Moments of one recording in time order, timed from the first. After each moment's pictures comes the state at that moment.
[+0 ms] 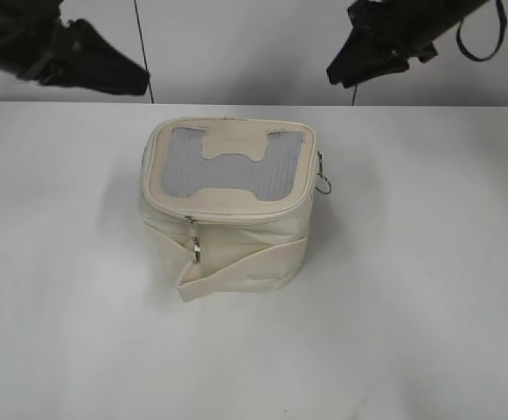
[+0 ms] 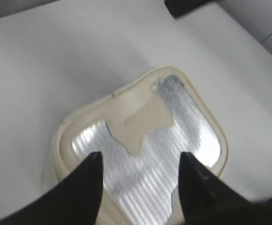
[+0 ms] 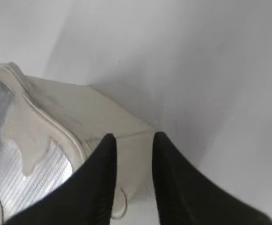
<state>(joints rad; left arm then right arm) -0.17 1.59 -1.17 -1.02 0.93 1.09 0.16 2.16 -1.91 0.73 1.09 -0.48</state>
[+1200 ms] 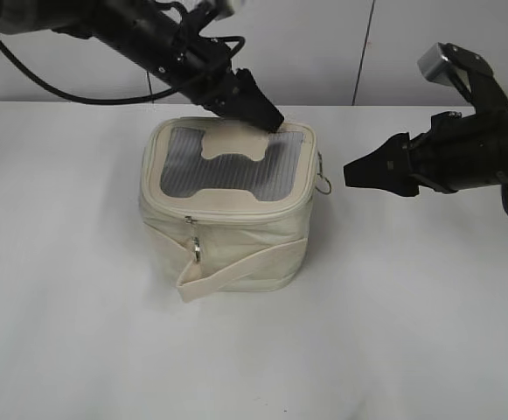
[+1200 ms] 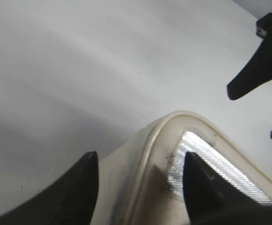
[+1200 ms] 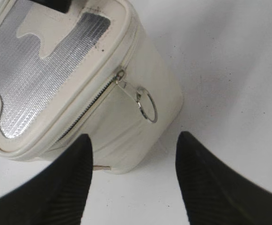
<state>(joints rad) -0.38 2.27 -1.91 -0.95 1.14 1.07 0.17 1.64 -0.80 1.44 0.54 -1.45</state>
